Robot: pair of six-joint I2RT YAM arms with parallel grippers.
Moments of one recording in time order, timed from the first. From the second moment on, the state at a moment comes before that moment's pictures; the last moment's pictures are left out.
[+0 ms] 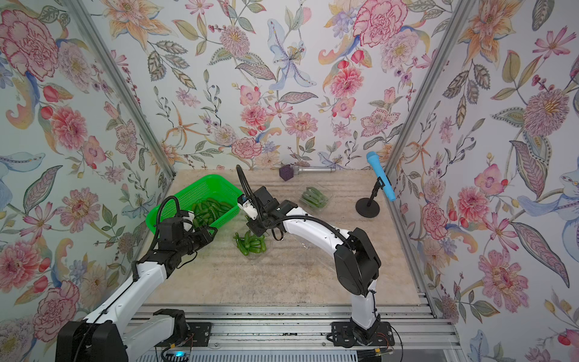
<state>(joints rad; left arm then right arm) -0.06 1.06 0.58 -0.18 0.31 -0.63 0.86 1.91 1.64 -0.61 -0.08 -0.08</state>
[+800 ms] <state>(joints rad) 0.21 0.84 0.61 -0.31 0.42 -0.58 0.91 2.48 2.48 -0.48 -0.24 0.11</state>
